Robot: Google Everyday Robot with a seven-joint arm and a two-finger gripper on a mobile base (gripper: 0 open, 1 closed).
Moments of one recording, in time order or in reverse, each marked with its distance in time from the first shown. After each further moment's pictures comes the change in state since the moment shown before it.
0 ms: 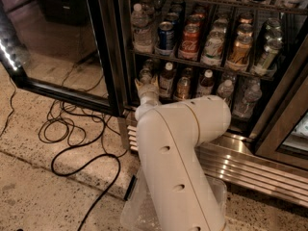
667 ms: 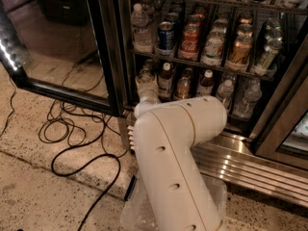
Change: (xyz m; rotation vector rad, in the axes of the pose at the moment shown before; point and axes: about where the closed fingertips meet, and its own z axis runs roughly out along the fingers) arm -0.002 0.001 0.014 0.008 -0.001 0.004
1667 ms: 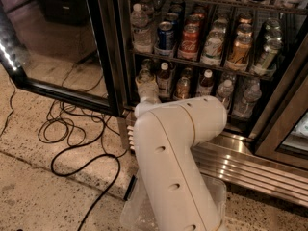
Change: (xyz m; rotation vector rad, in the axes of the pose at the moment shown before) arm 0.000 0.000 0.000 0.000 0.000 0.000
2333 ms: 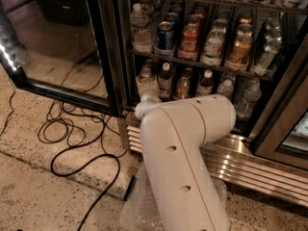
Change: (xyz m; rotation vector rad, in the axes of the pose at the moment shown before) arm -0.009 -0.004 -0.014 -0.008 0.026 0.091
